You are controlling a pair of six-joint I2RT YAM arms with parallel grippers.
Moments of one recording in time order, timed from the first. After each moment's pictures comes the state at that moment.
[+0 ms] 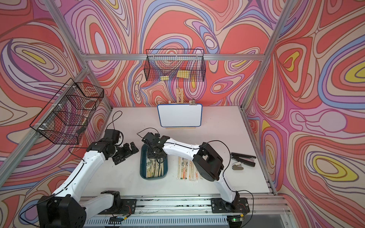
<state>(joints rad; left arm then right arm) -0.04 1.14 0.89 -0.93 0.20 -0.57 1.00 2.13 1.71 -0.70 -0.02 0.92</state>
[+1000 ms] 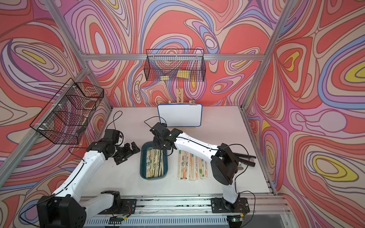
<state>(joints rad) -0.04 1.14 0.89 -0.93 0.28 -0.57 0.91 1.88 1.62 -0.71 0.01 0.88</state>
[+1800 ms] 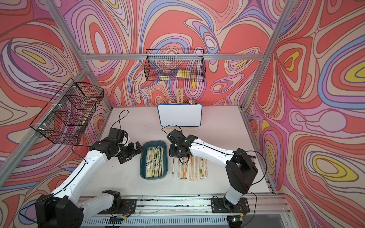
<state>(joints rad) -0.15 1.14 0.91 -0.93 0.27 -0.61 0.84 1.69 1.25 -0.69 -0.03 0.83</state>
